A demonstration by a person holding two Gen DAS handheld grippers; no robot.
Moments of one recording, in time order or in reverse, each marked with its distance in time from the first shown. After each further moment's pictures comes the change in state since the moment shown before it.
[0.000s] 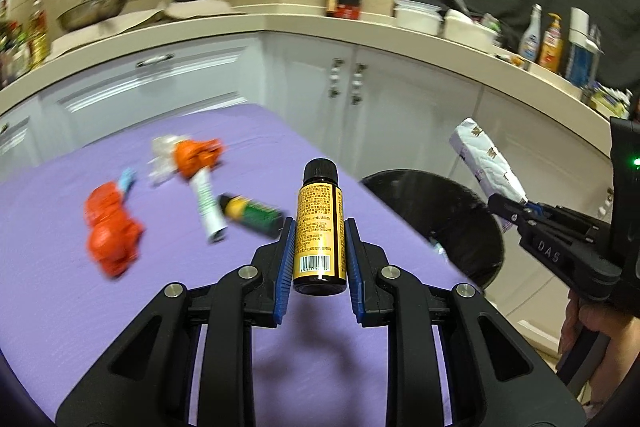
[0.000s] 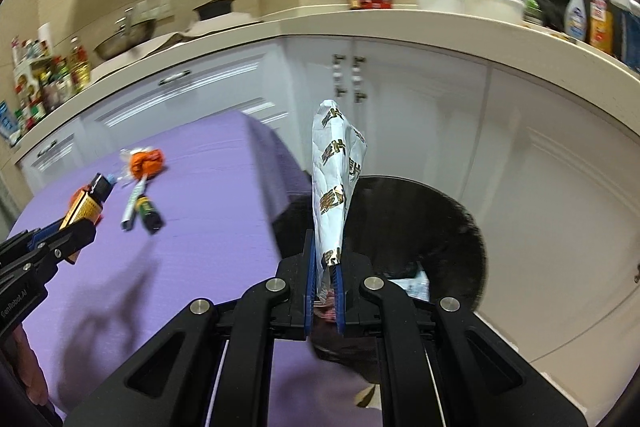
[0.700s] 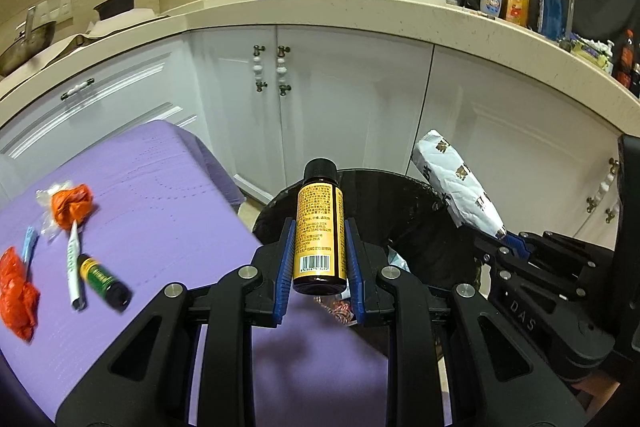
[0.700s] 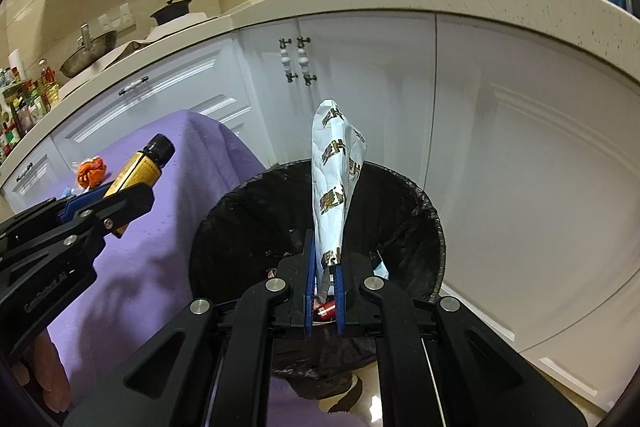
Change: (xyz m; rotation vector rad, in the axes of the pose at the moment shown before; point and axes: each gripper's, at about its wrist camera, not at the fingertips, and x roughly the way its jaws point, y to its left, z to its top) left arm 0.095 -0.101 0.024 0.140 0.056 -0.078; right arm 0.037 -0.065 -0.012 0.089 0.038 -0.031
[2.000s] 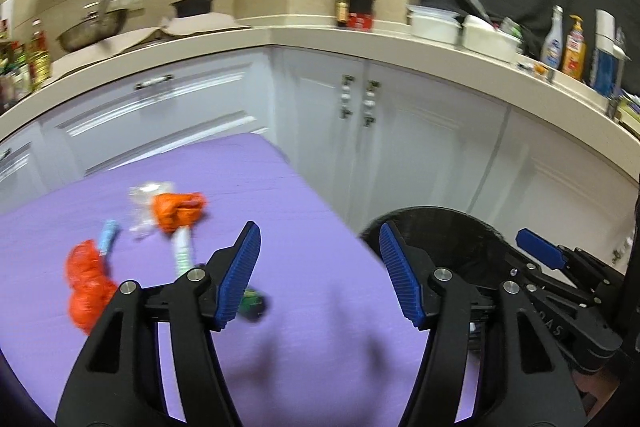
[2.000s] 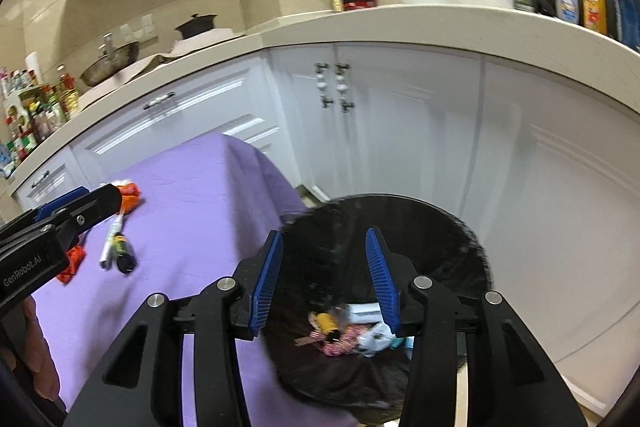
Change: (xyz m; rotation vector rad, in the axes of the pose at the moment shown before) left arm -0.060 0.091 0.008 -0.152 -0.079 0.181; right arm -0.004 0.066 0.026 -0.046 -0.070 0.081
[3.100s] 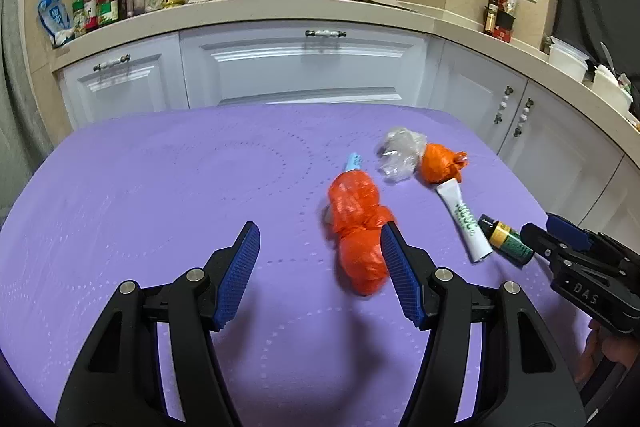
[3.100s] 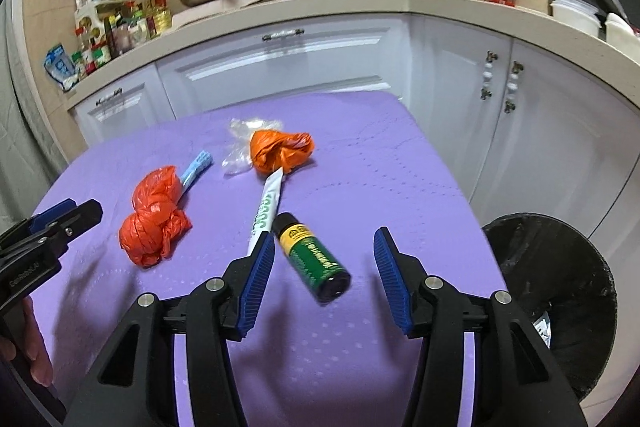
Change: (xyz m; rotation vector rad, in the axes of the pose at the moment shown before) left arm -0.054 0.204 -0.058 -0.262 0.073 0.285; right arm 0.055 0.176 -0.011 -0.251 0.162 0.220
